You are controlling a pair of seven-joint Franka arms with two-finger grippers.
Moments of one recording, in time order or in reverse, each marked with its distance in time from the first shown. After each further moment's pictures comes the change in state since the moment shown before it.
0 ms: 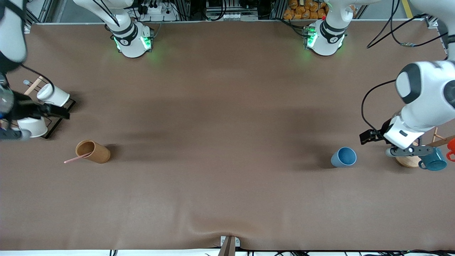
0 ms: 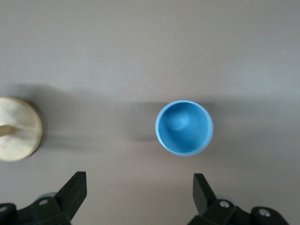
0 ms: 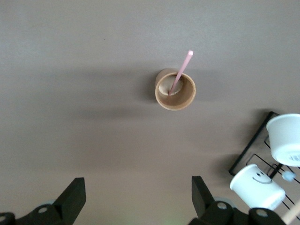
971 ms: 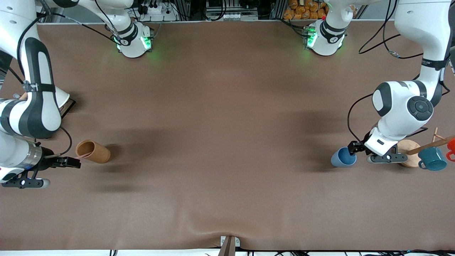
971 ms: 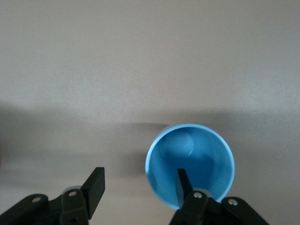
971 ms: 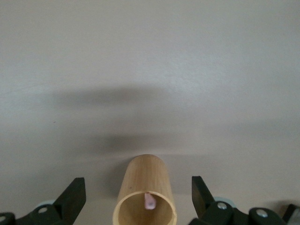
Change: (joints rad) left arm -0.006 0.139 -0.016 -0.045 -0.022 0.260 -0.007; right arm -0.071 0.295 -0.015 0.009 -0.003 0.459 -0.012
